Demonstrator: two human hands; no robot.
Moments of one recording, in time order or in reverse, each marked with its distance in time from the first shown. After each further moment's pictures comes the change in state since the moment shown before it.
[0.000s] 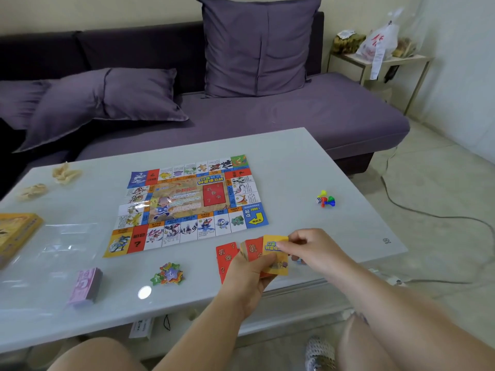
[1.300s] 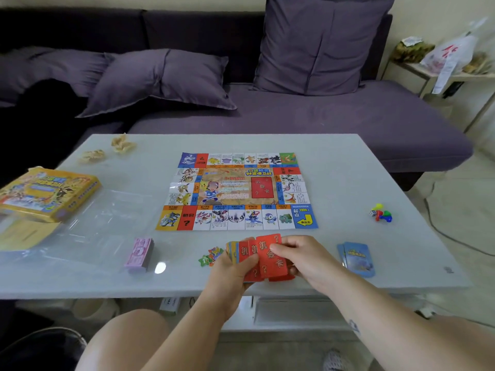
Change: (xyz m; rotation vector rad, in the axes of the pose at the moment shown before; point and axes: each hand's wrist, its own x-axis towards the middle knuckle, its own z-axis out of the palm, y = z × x) left_hand -0.022 0.033 -0.104 0.009 0.149 0.108; right_hand 0.013 -0.044 0.099 0.125 -0.211 0.082
